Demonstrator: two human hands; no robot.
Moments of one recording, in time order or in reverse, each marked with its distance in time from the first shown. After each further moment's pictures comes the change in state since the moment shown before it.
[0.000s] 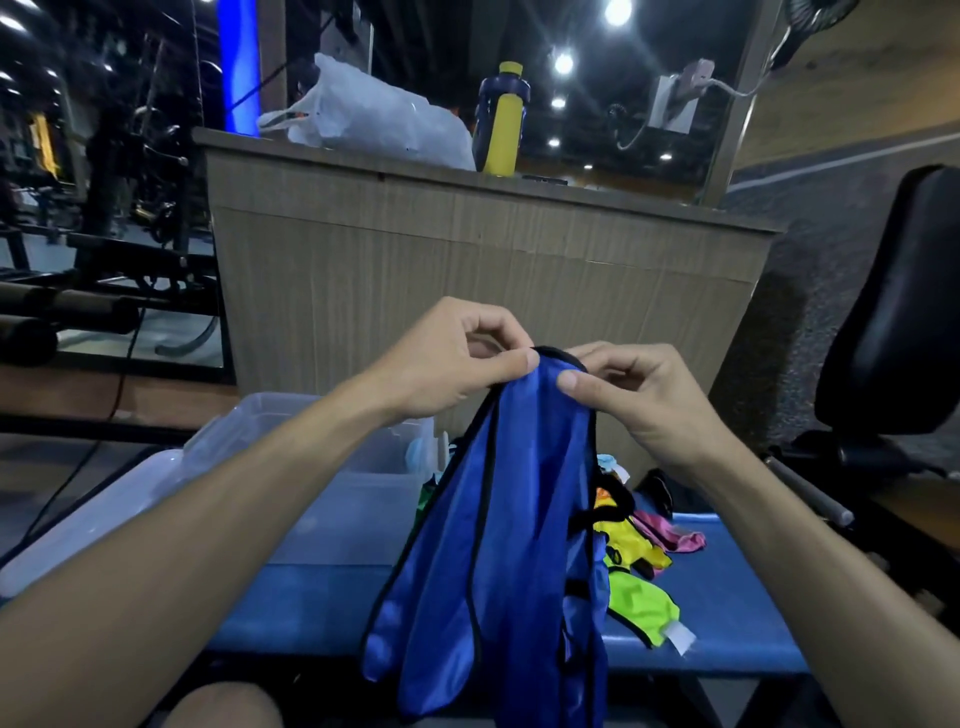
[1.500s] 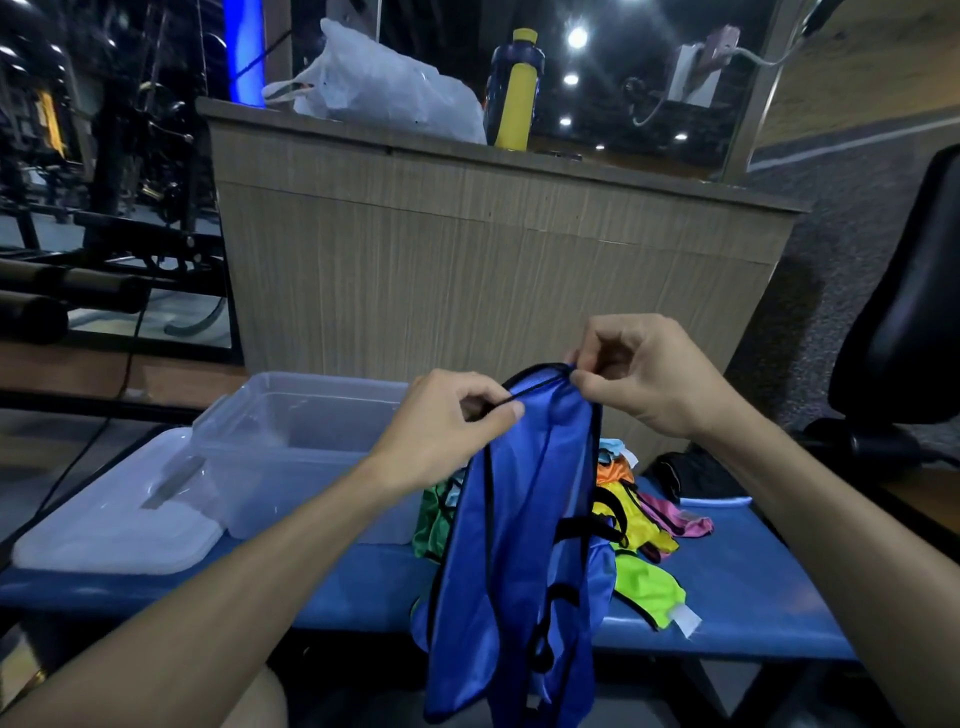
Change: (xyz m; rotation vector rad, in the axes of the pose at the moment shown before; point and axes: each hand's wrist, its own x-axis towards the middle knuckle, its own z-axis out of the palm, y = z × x) left_hand -0.043 -0.058 0.038 0.096 0.187 -0.138; right_hand 0.016 -0.002 -0.009 -0.534 -0.109 -0.011
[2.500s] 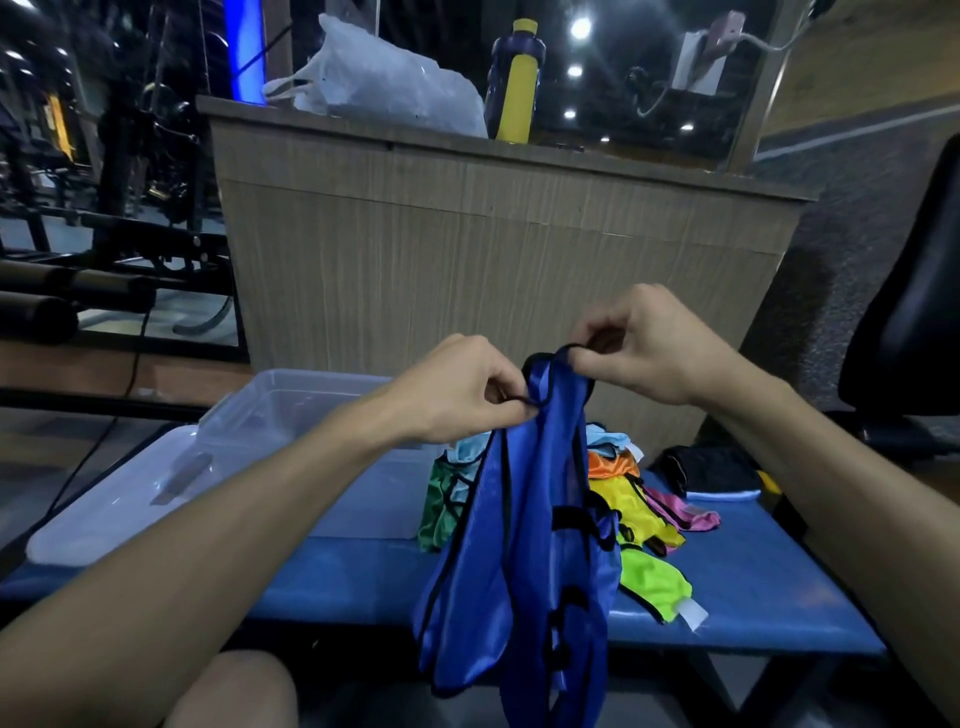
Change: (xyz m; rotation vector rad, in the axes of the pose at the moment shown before) left_hand 0.030 0.024 -0.021 0.385 -0.330 0.194; right_hand 0.021 -0.010 -0.010 -0.336 -0.089 -0.123
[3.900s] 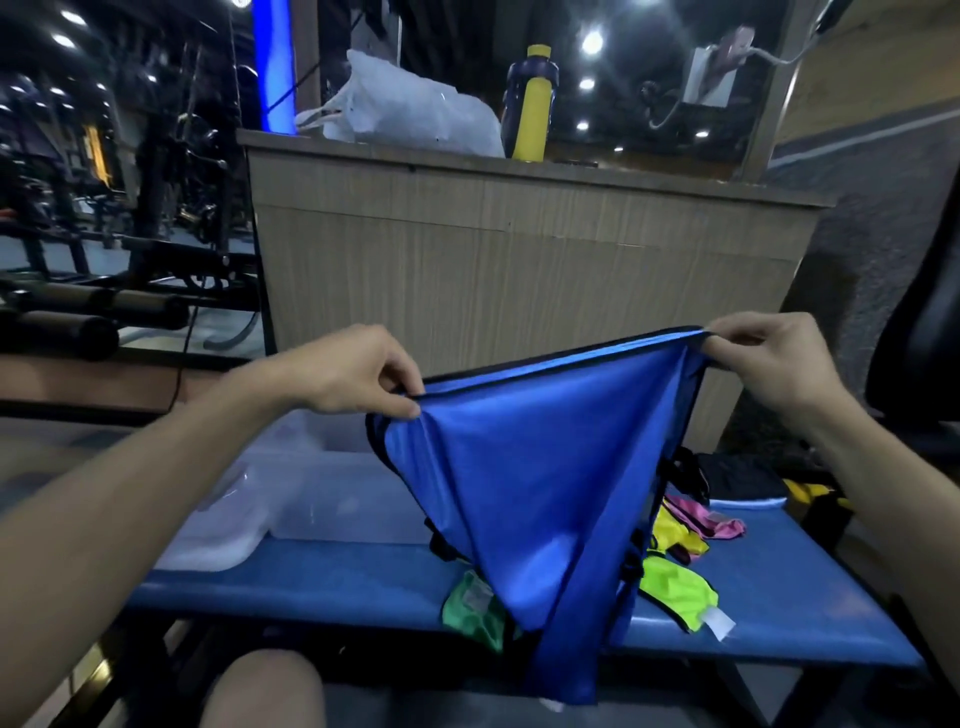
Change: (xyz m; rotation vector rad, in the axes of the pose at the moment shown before) left_hand -0.048 -0.053 -0.085 0.251 -0.181 -0.244; right_hand -0.050 0.086 -0.006 0.372 0.508 0.554
